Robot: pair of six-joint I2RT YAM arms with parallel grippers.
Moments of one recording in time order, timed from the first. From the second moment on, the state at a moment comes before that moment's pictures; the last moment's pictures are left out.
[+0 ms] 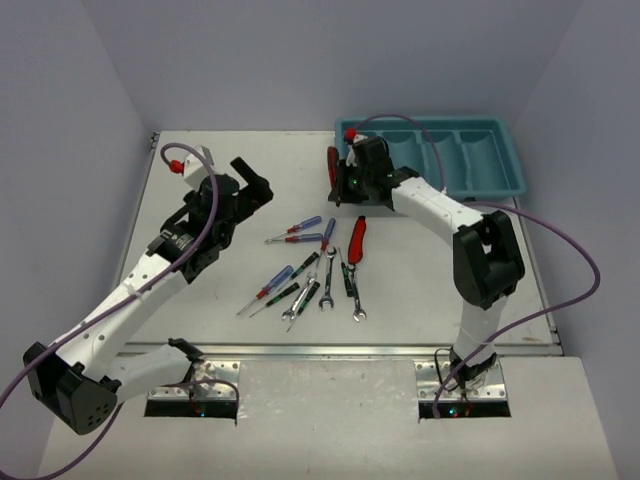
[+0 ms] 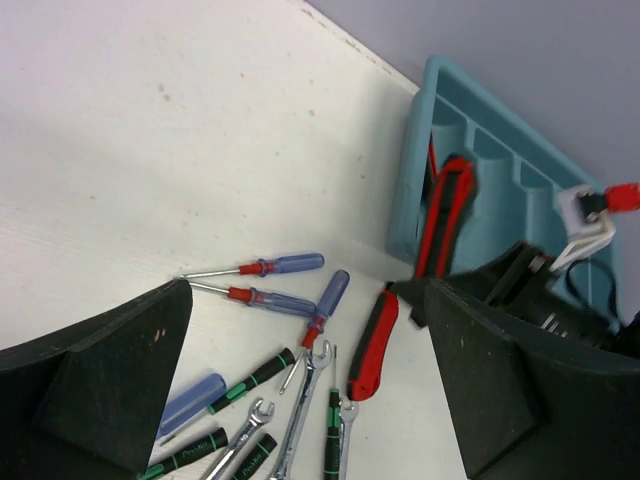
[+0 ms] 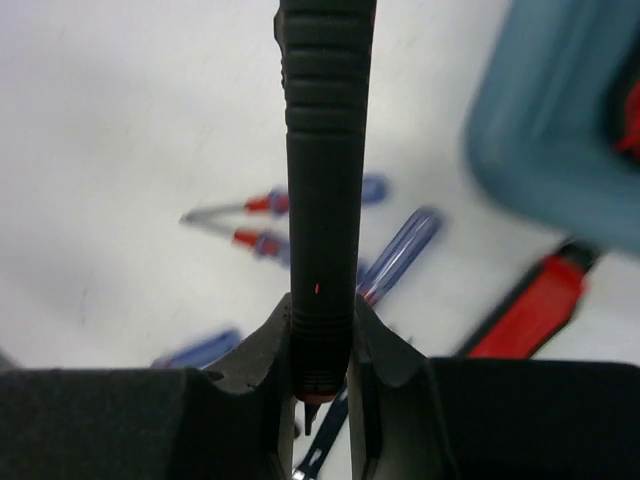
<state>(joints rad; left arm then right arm) -0.51 1.07 1.04 -0.41 -0.52 -0.86 0.50 1.87 1.38 -0.25 -0.17 0.42</state>
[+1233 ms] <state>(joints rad) -0.51 0.93 0.90 -0.67 -0.66 -0.51 0.48 1.76 1.45 -0.55 0.08 0.29</state>
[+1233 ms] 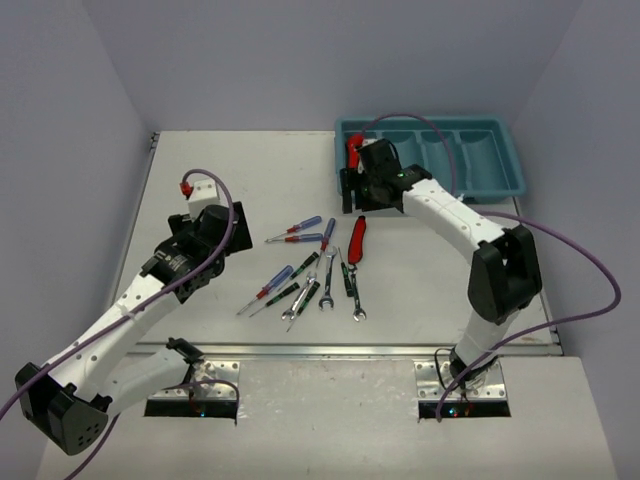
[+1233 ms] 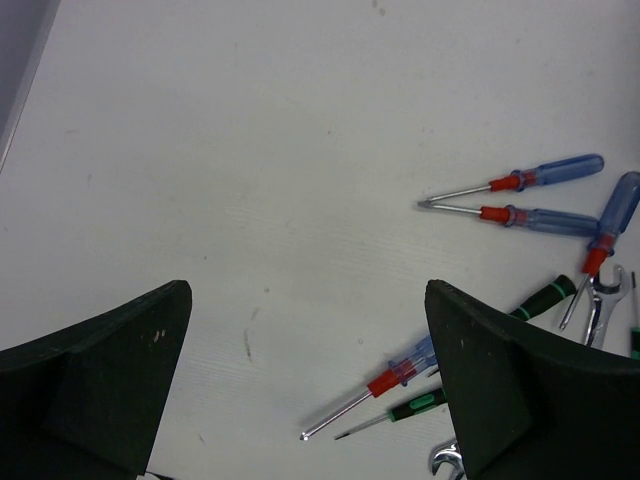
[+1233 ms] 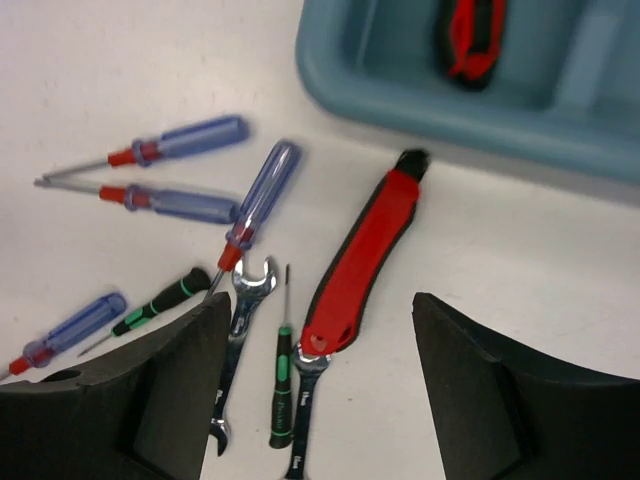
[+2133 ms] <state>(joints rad) -0.51 0.94 0.85 -0.62 -0.58 -0.47 0.55 1.95 1.20 -0.37 0.22 0.50</state>
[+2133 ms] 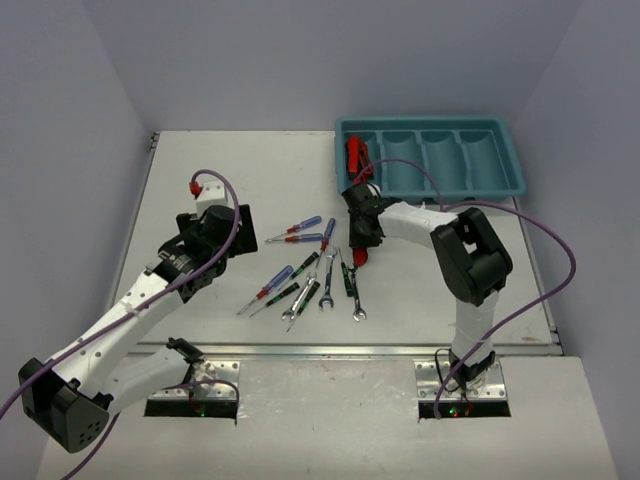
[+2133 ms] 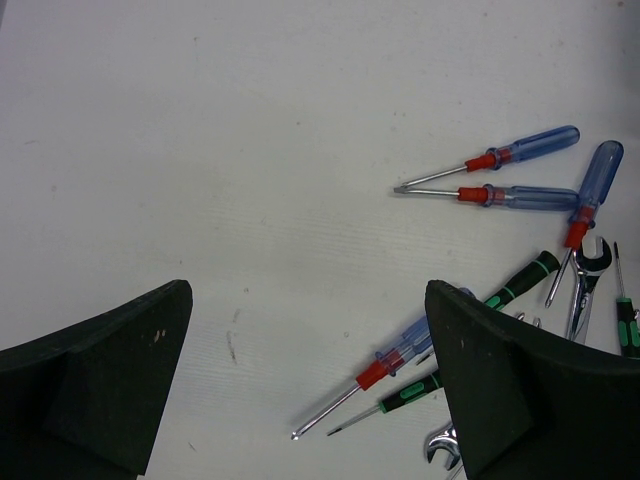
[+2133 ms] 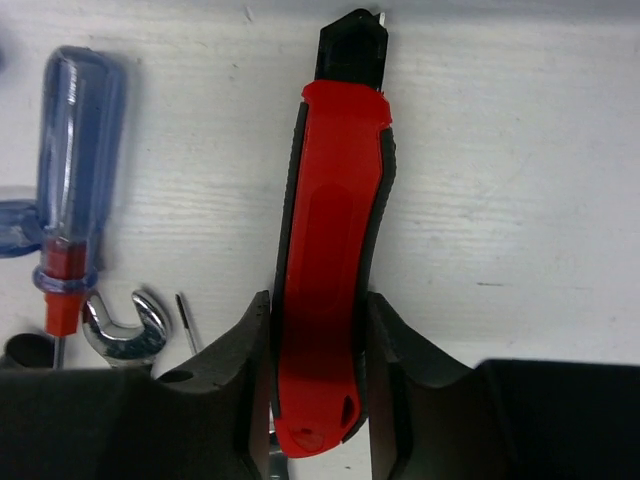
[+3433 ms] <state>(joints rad) -0.51 0.98 0.85 -0.62 -0.58 -0.46 0.32 2.40 2.26 -0.64 0.10 0.00</state>
